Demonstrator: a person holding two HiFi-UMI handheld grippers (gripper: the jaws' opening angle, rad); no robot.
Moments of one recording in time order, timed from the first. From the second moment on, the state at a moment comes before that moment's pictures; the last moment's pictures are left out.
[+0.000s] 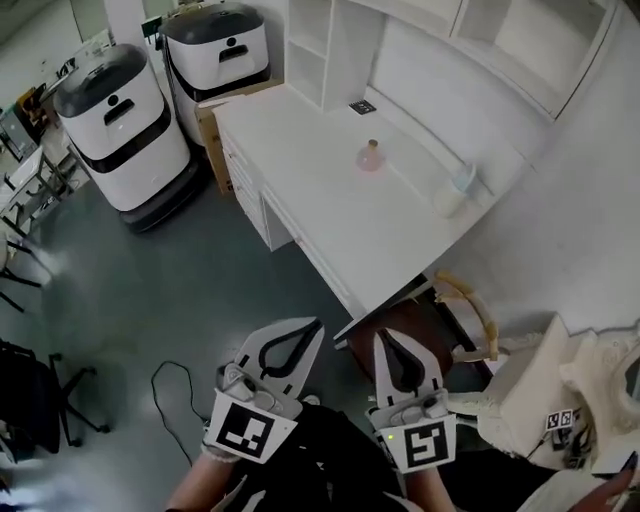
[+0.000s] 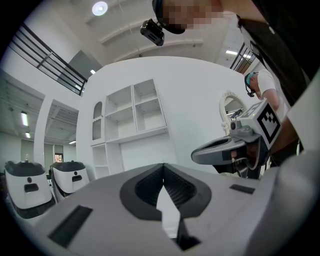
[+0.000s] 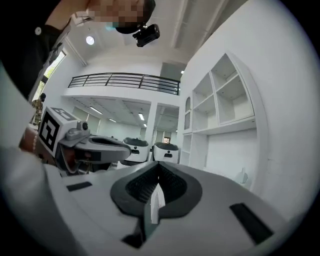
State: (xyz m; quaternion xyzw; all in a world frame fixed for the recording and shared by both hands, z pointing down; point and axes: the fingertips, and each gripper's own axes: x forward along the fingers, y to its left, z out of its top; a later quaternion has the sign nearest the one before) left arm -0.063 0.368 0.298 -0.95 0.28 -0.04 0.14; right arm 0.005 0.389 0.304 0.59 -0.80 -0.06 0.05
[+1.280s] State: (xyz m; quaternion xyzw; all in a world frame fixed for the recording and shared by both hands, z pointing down) left arm -0.119 0.313 0.294 -0.93 0.34 -0.06 0.14; right arm -0.027 0.333 0.311 0.56 -0.82 -0.05 0.06
